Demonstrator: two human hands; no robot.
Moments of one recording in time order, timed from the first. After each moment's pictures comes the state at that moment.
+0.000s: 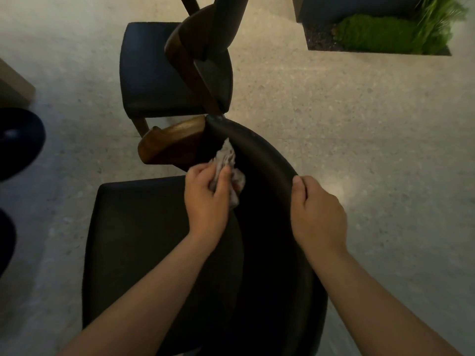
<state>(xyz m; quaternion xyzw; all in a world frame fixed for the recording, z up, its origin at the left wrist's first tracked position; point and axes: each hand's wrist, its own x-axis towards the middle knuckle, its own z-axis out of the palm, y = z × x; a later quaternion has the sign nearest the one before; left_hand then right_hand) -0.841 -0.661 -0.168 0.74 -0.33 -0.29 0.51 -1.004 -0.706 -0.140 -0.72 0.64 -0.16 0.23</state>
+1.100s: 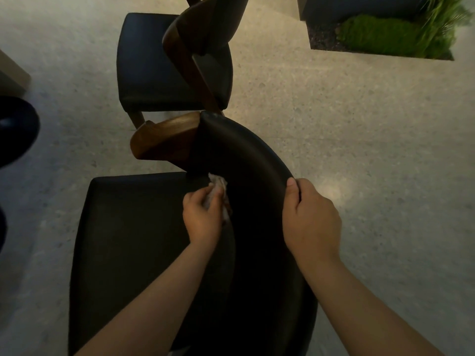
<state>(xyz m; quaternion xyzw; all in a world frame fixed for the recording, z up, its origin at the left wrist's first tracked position) -0.850 -0.653 -0.219 0.77 -0.17 -0.38 0.48 -1.004 -0.706 -0.142 -0.72 0.65 -0.16 0.19</state>
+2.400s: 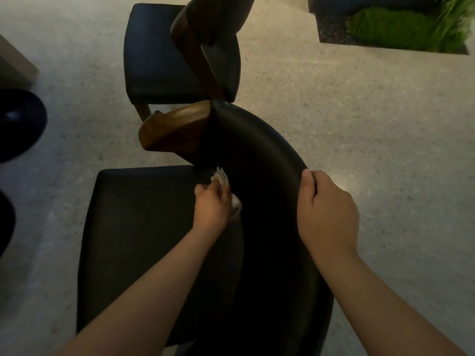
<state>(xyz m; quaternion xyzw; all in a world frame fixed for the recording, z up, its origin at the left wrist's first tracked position) -0.834 -0.657 -0.228 0.78 -0.30 -0.44 0.33 -1.006 -0.705 -0.146 -0.73 0.64 -0.18 0.17</state>
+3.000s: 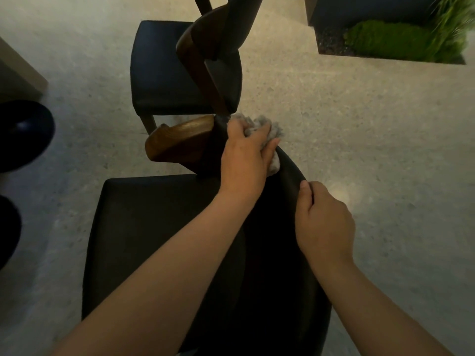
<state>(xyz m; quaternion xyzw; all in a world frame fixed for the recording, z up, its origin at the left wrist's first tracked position) -0.857 -0.730 -0.148 0.74 -0.52 -0.15 0.40 -1.003 -0.706 -0.144 -0.73 0.65 -0.16 0.15</state>
